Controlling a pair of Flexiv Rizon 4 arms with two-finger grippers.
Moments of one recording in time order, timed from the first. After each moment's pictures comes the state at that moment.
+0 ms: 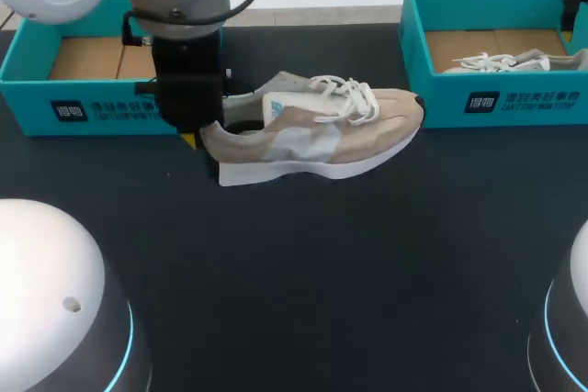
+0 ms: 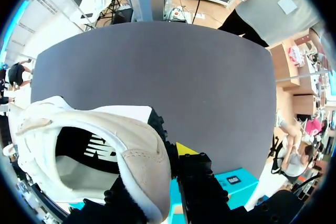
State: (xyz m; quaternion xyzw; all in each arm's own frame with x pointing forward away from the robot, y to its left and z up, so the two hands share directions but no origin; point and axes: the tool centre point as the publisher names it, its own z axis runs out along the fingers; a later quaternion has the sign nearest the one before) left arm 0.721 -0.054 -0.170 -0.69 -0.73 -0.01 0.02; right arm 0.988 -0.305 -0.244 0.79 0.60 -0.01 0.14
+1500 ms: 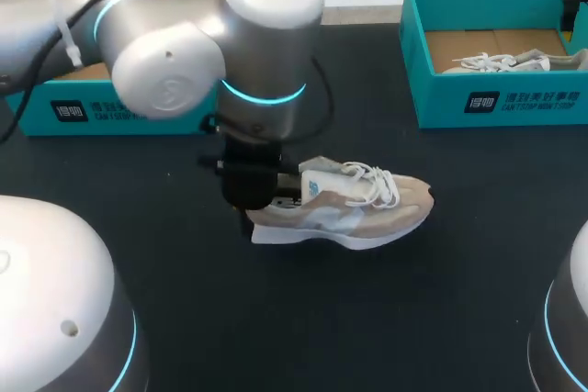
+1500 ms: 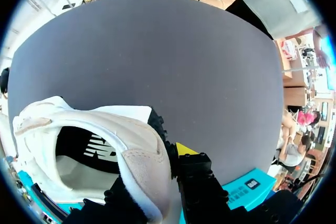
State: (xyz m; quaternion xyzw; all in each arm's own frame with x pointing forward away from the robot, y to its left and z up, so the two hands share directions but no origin) left arm 0.717 -0.092 -0.309 -0.70 -0.71 -0.07 0.05; right arm 0.988 -0.305 -0.244 0.79 0.60 -0.01 0.14
